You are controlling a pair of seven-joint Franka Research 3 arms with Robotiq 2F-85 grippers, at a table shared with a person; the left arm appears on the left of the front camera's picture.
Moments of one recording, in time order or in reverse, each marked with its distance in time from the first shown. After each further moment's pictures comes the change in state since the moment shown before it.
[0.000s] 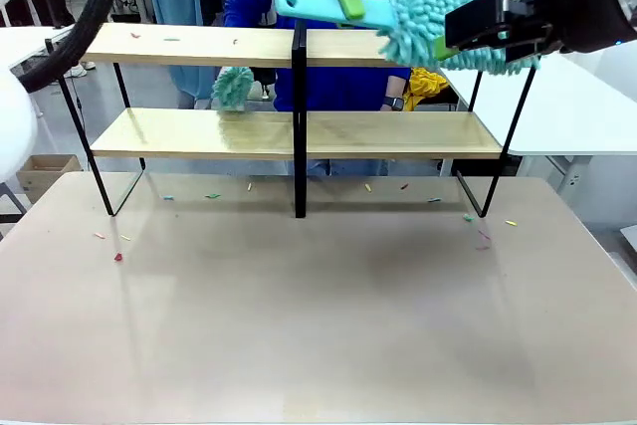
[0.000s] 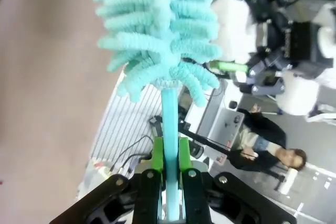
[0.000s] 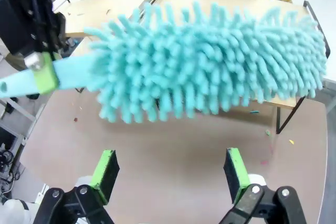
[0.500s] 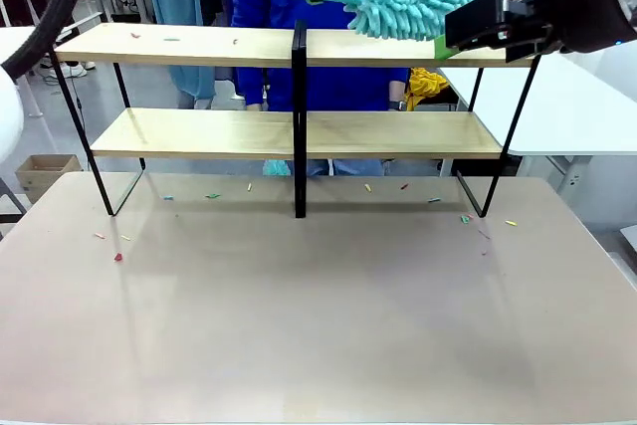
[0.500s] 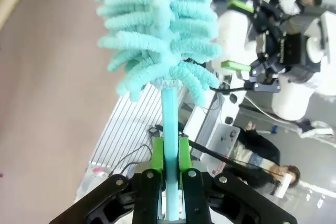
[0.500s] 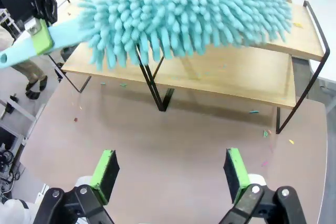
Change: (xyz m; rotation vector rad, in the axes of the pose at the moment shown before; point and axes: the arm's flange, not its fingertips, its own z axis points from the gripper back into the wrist) left arm -0.022 0.025 0.044 0.011 -0.103 0.067; right arm 0.000 0.000 0.000 0.000 0.000 0.000
